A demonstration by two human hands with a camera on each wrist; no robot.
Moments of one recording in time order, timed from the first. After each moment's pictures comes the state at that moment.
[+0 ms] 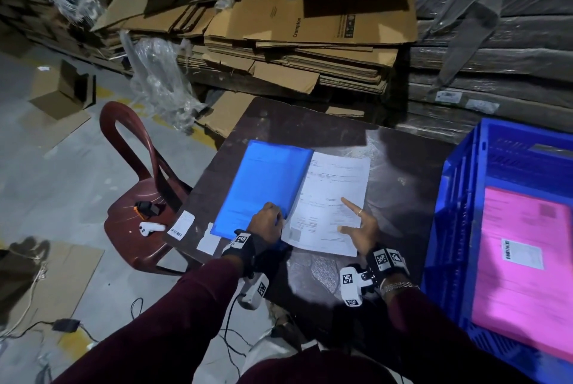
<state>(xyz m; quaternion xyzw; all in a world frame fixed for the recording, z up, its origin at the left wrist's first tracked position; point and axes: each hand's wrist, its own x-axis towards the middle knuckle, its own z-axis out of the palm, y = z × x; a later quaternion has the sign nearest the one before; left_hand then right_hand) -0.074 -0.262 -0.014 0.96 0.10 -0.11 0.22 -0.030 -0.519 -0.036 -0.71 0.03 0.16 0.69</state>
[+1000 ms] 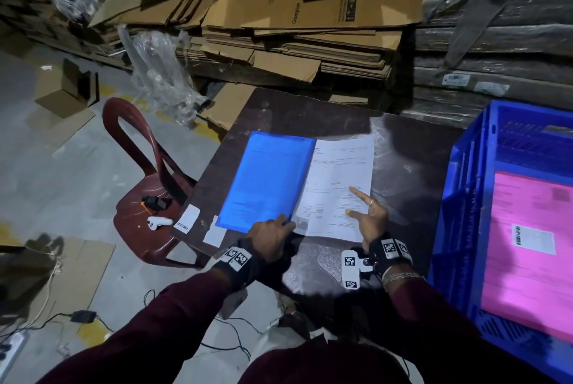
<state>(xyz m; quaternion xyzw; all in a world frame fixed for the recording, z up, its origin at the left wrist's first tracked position) -0.117 -0.275 0.016 0.97 -0.08 -0.22 -0.03 -0.032 -0.510 -0.045 -0.60 0.15 0.13 0.78</state>
